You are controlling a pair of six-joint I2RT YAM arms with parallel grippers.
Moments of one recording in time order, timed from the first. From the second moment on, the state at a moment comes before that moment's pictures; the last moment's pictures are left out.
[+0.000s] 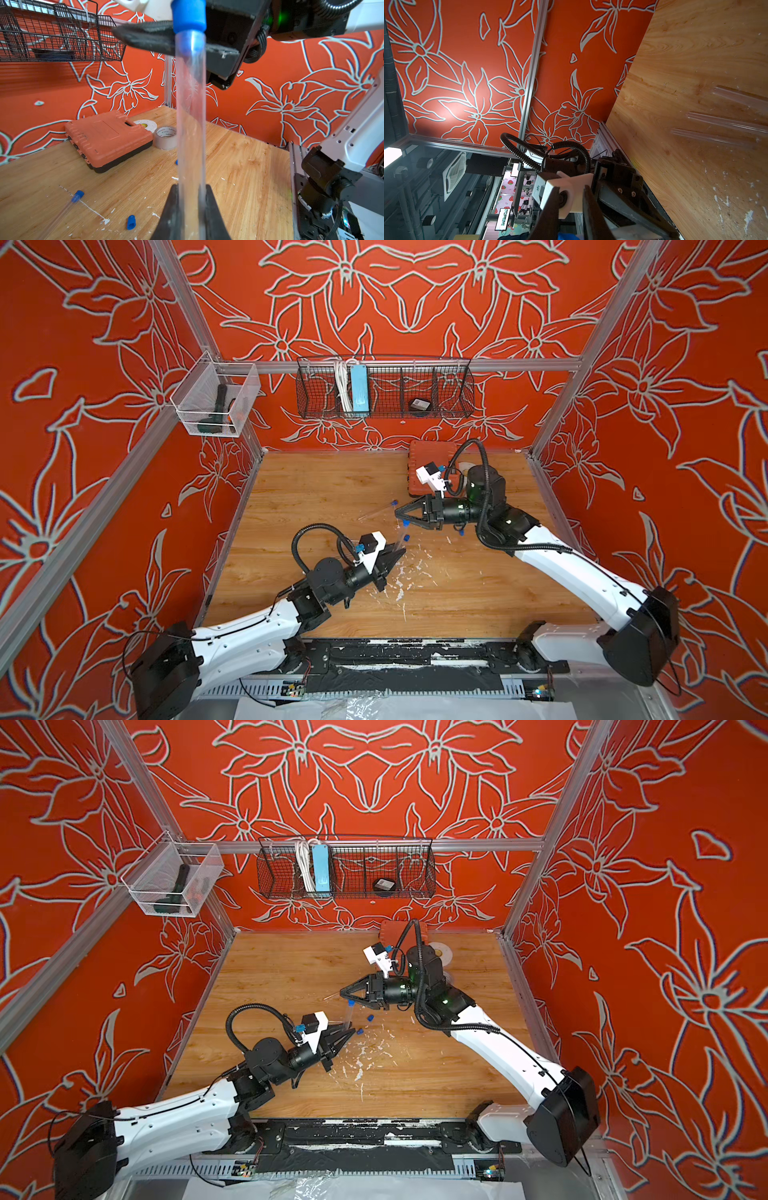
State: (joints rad) left arm -0.86 0.91 0.33 0.66 0.08 -0.09; right arm 0.67 1.29 1.11 -0.03 -0.92 1.05
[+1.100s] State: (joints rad) left arm -0.86 0.94 0.42 0.65 0.06 -0.14; right arm 0.67 1.27 1.01 0.26 -0.84 1.11
